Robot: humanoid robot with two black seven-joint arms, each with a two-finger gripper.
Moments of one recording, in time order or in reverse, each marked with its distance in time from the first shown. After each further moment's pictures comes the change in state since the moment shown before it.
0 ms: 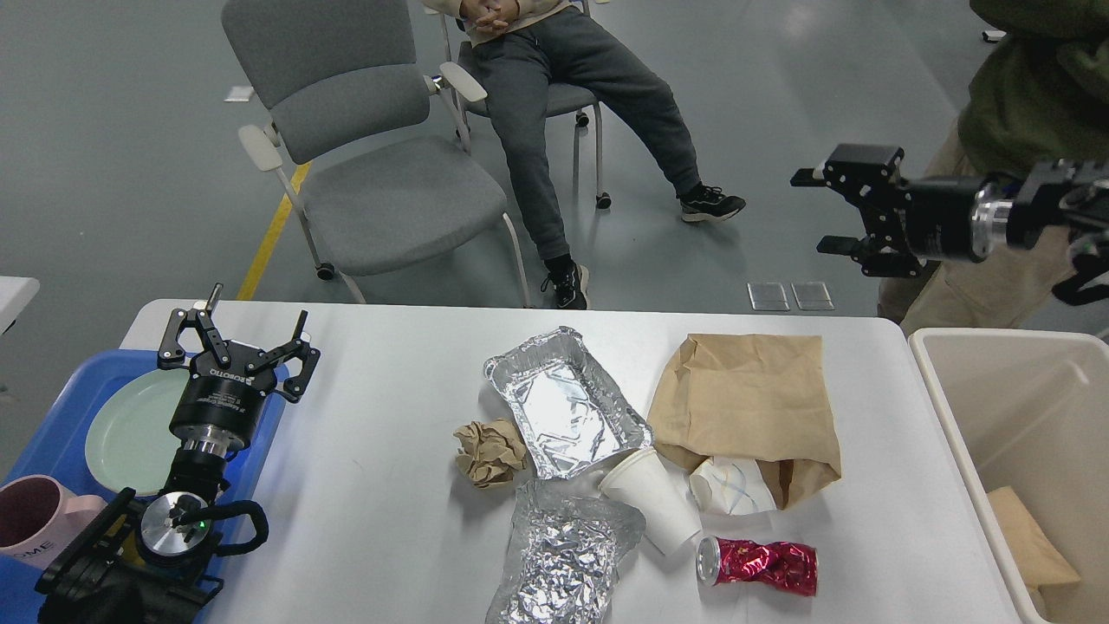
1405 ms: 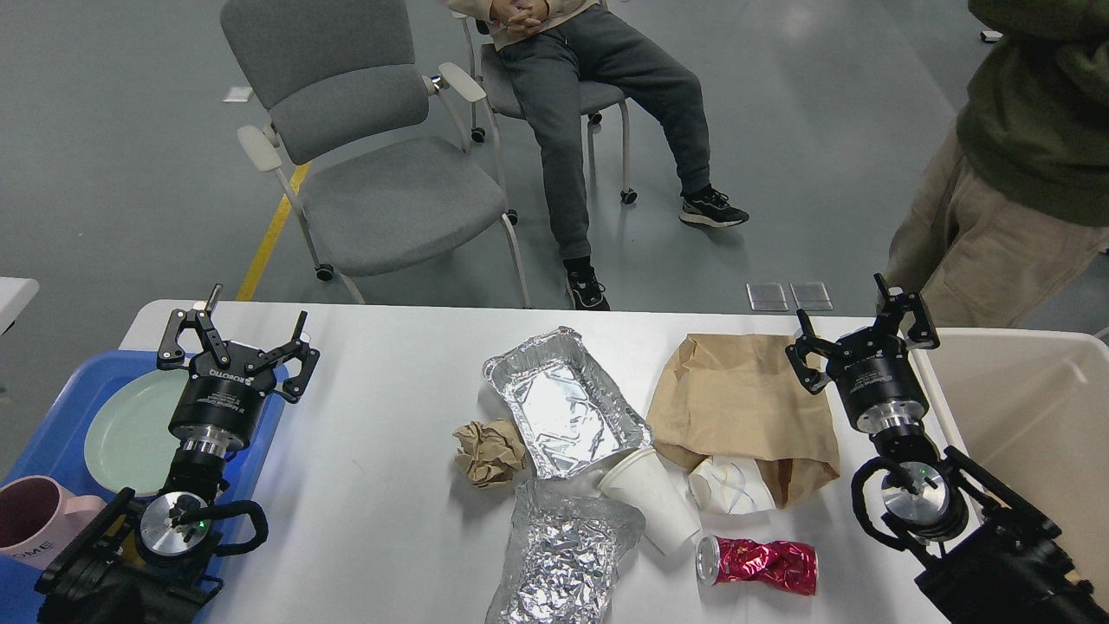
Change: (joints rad) left arm 0.000 0.001 0.000 0.001 0.000 0.000 -0.001; right arm -1.220 0.325 1.880 -0.033 -0.020 -0.348 0.005
